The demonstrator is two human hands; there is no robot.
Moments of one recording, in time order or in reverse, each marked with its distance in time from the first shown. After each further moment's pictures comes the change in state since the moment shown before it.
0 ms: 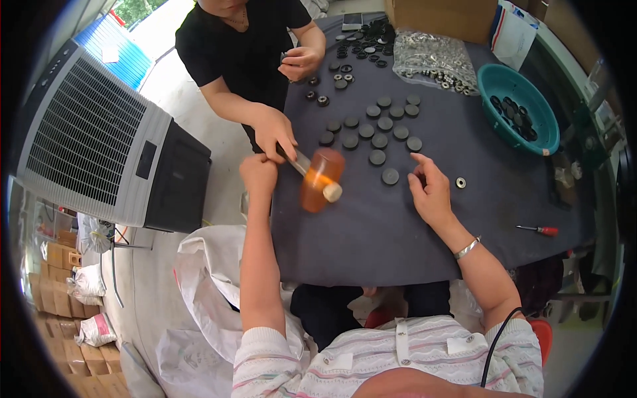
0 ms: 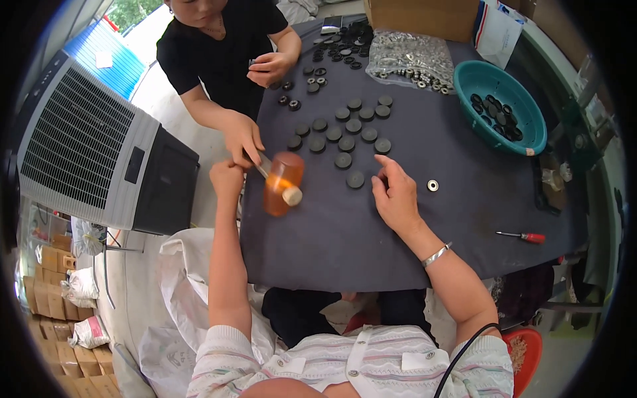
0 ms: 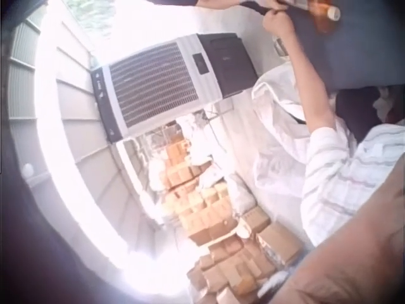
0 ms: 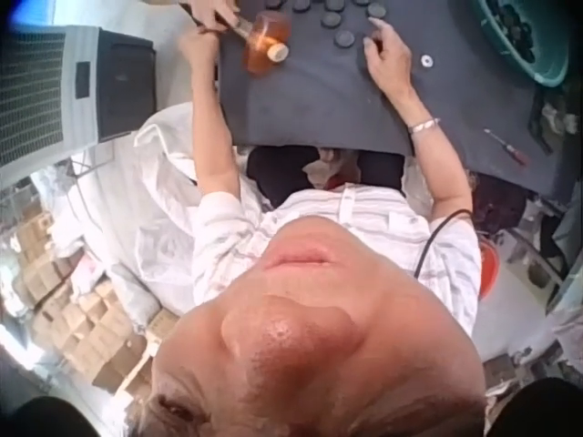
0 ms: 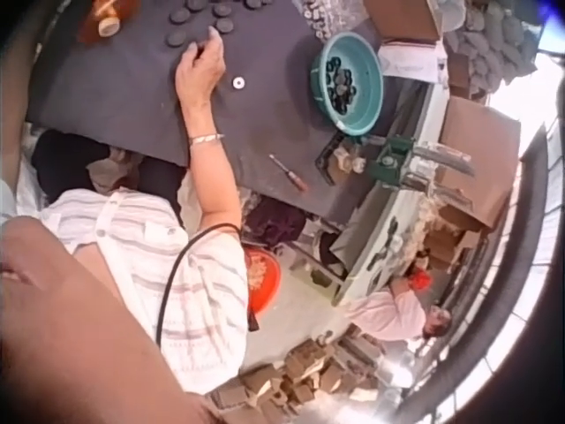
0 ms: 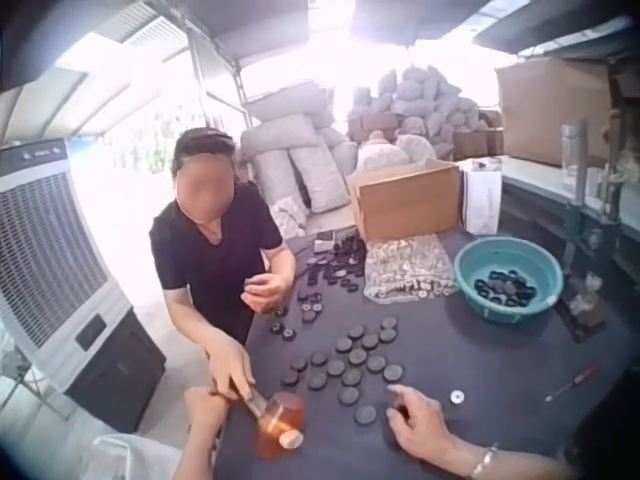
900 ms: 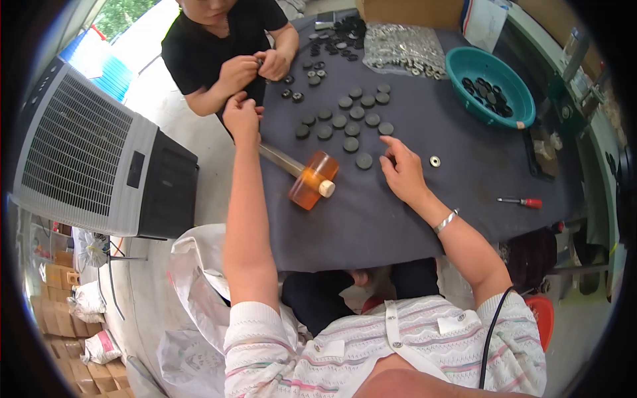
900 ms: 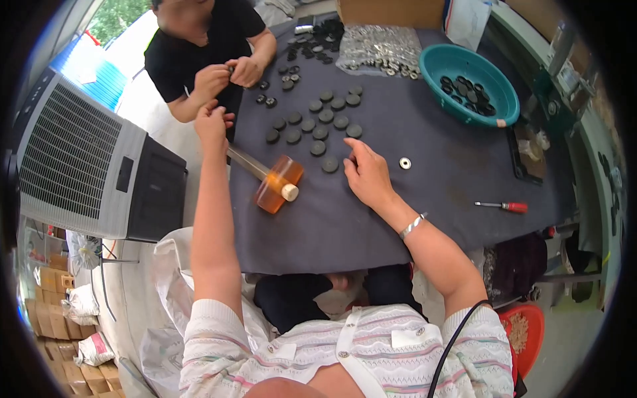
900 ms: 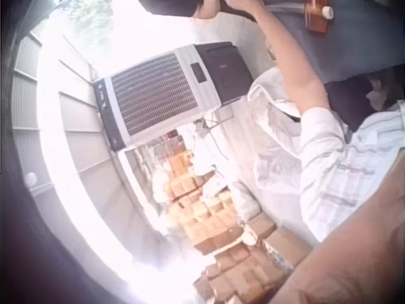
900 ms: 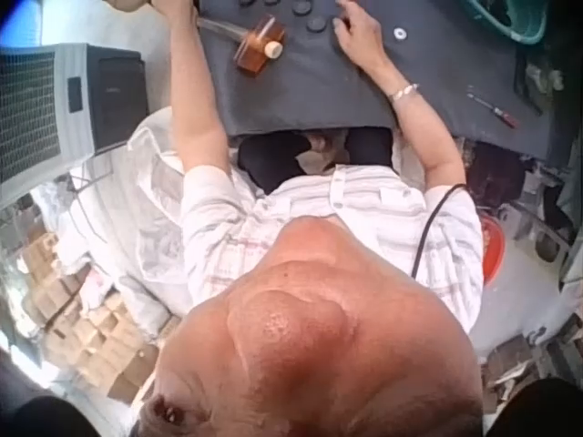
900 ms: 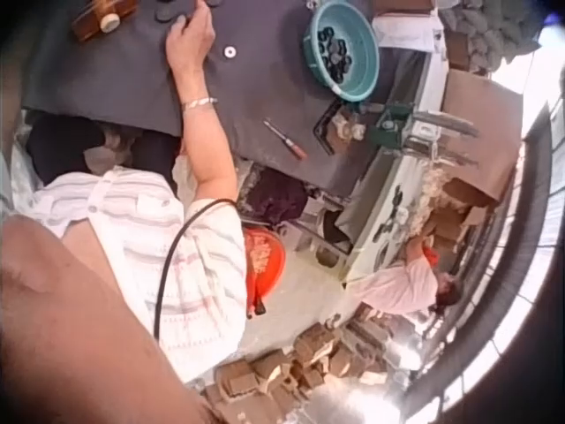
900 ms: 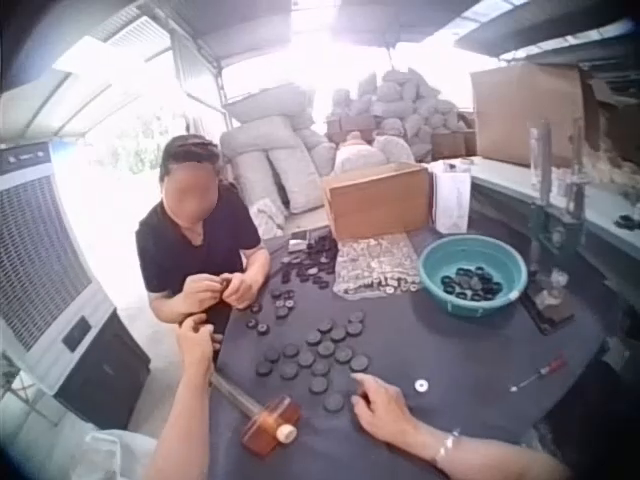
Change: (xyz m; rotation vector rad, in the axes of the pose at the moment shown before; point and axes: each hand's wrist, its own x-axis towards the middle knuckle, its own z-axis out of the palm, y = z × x) left_hand 0.071 0.075 0.027 -0.773 0.012 -0.197; right_hand 0.000 0.004 -0.003 -0.022 -0.002 -0.099
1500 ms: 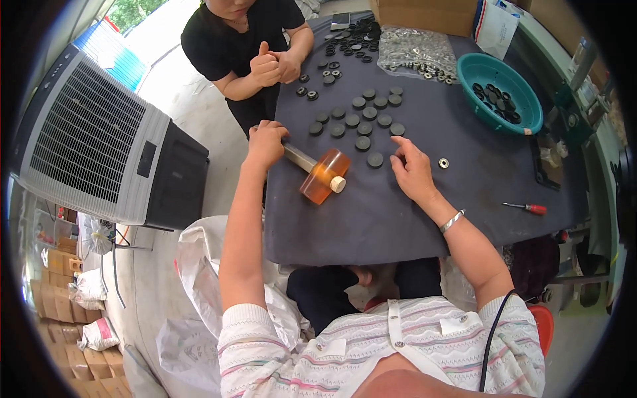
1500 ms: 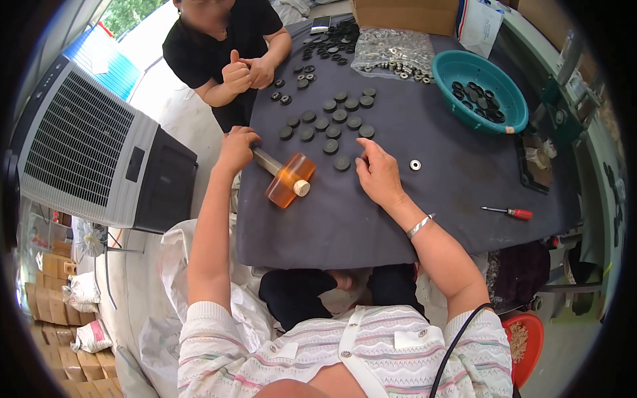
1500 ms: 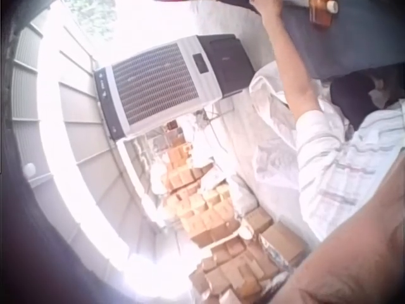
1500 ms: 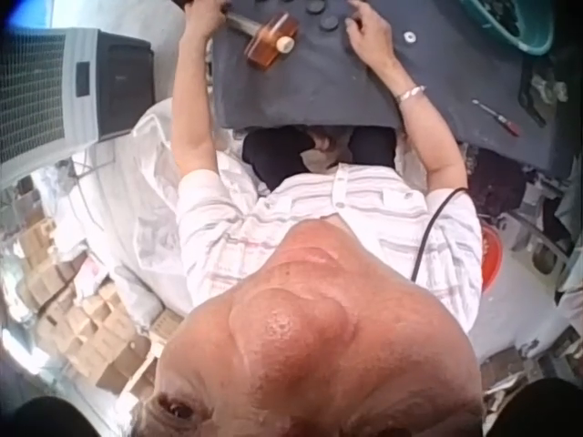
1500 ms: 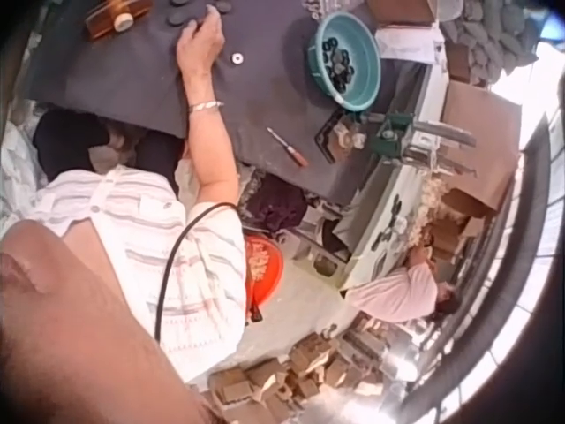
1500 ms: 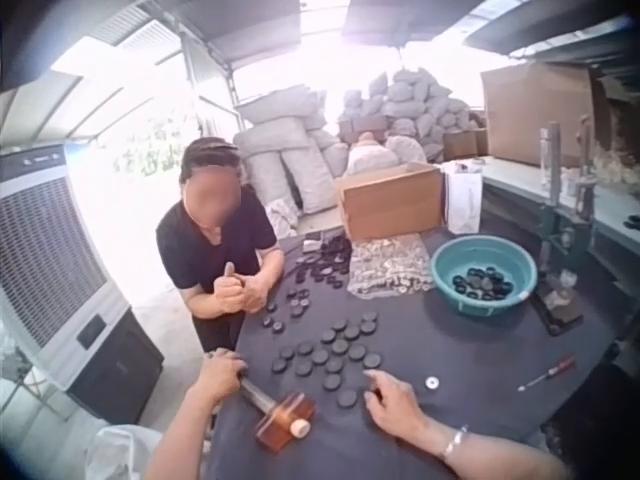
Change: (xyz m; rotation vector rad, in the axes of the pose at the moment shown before) left_hand -0.034 -0.025 -0.054 1.286 -0.654 0.615; right_hand 0.001 -0.003 -0.002 -0.001 -0.036 0.025
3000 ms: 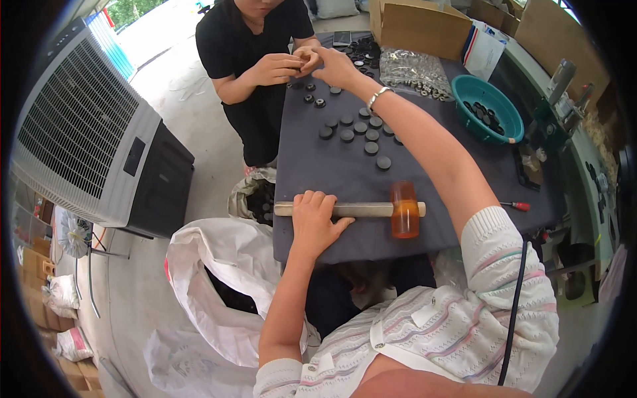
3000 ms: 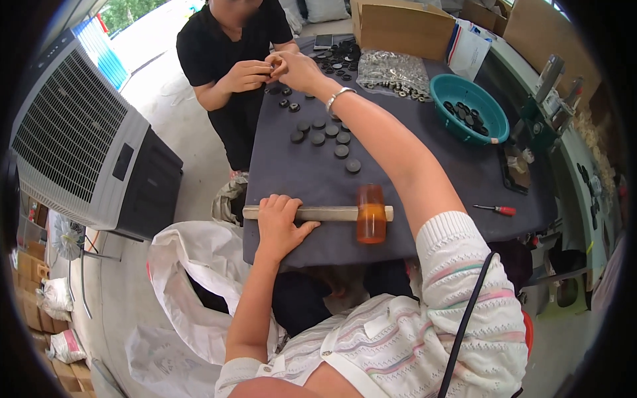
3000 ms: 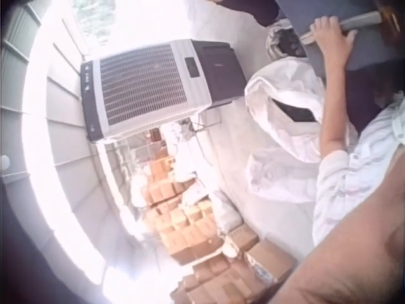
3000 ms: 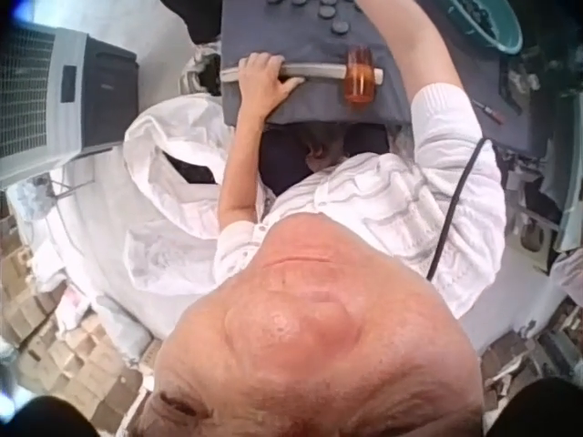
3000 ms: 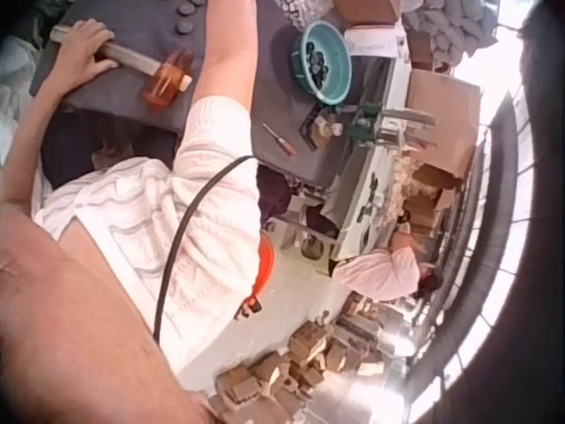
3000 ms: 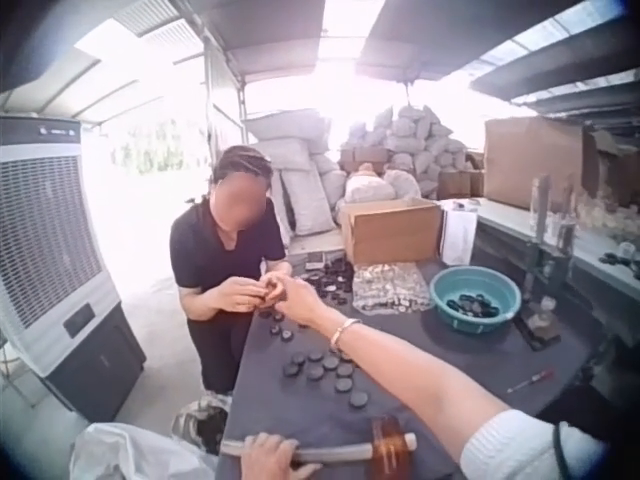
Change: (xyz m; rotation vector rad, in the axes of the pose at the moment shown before) left_hand -0.149 0.123 -0.014 -0.428 0.441 0.095; right_hand 0.235 -0.081 0.110 -0.283 -0.080 -0.383
